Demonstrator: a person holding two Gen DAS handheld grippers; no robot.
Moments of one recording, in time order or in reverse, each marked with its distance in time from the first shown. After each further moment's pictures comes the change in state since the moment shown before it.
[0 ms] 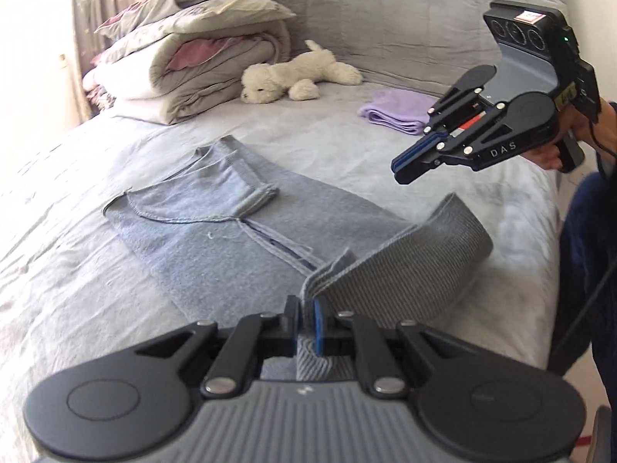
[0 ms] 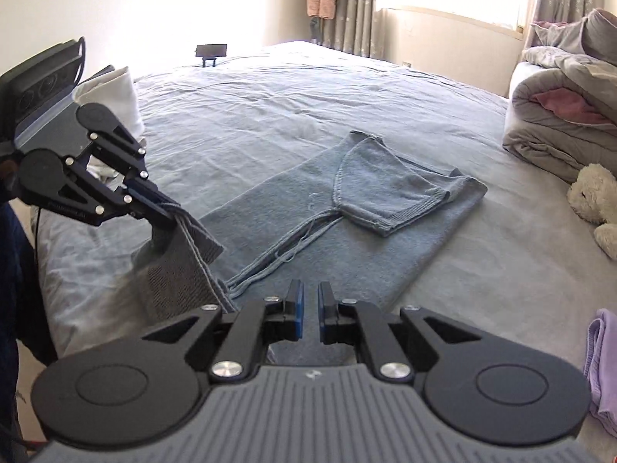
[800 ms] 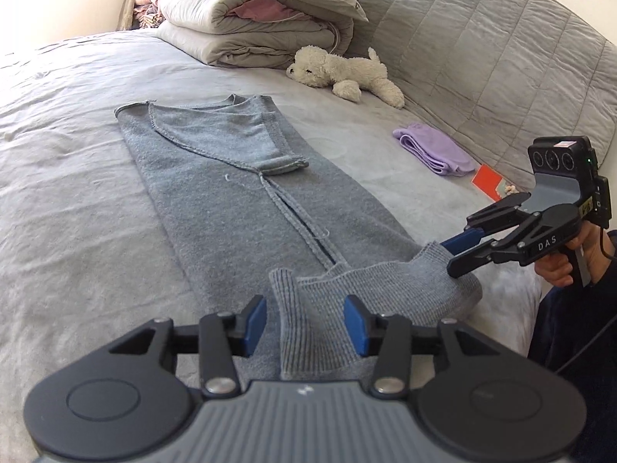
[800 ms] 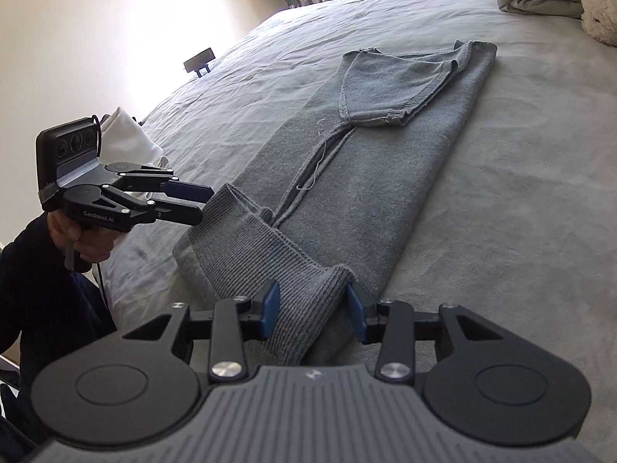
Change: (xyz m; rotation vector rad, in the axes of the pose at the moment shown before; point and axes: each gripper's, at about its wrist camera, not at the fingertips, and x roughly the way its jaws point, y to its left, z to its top) left arm 0.018 0.036 -0.035 -0.370 0.013 -0.134; right arm 0.004 -0.028 -0.047 0.365 0.120 0.263
